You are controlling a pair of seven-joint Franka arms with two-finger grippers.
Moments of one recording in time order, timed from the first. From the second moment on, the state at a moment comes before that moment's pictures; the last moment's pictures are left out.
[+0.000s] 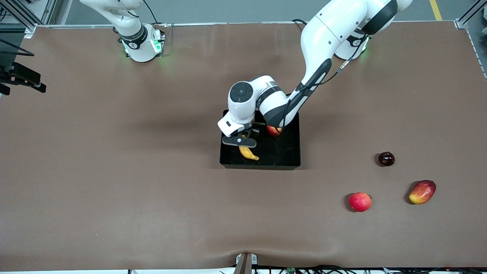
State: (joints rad) left arm -0.53 0.83 -0.38 -1.44 0.39 2.26 -0.89; right arm -0.12 0.06 0.07 -1.37 0.01 1.33 -0.11
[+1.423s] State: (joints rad) left arm -0.38 0.55 -0.38 -1.40 0.39 1.95 -0.91; right arm -0.12 0.06 0.07 -1.37 0.01 1.33 -0.11
